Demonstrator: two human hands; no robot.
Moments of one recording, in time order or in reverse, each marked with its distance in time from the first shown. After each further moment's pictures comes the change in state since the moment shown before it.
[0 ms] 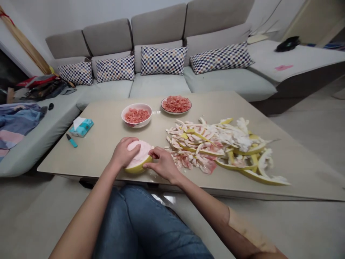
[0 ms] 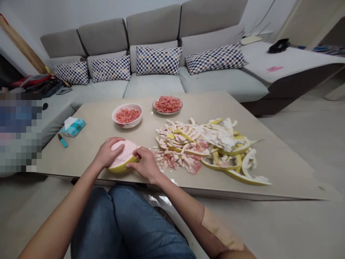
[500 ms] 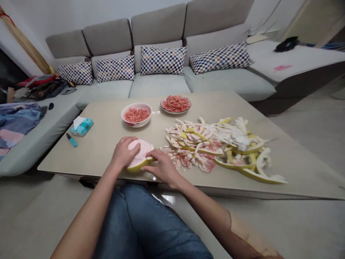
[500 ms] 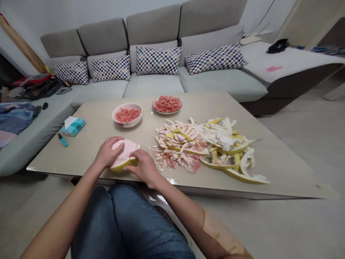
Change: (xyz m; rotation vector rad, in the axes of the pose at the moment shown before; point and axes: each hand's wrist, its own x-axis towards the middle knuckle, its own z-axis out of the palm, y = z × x) left_hand -0.005 0.007 0.002 0.031 0.061 -0.030; right_hand -0.012 -0.005 0.000 -0.045 -0.027 -0.117
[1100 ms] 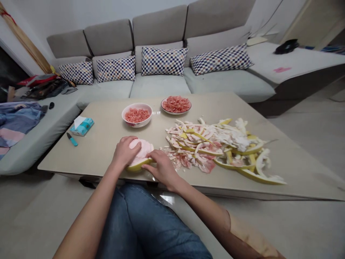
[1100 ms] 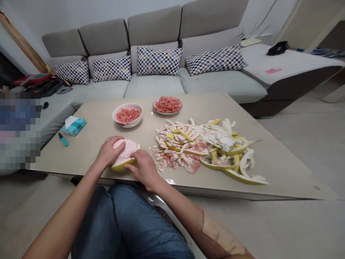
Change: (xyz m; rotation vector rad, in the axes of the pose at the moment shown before) left_hand 0.001 0.006 0.002 0.049 0.000 -0.087; right_hand -0.006 -0.002 0.007 -0.106 0.033 -0.049
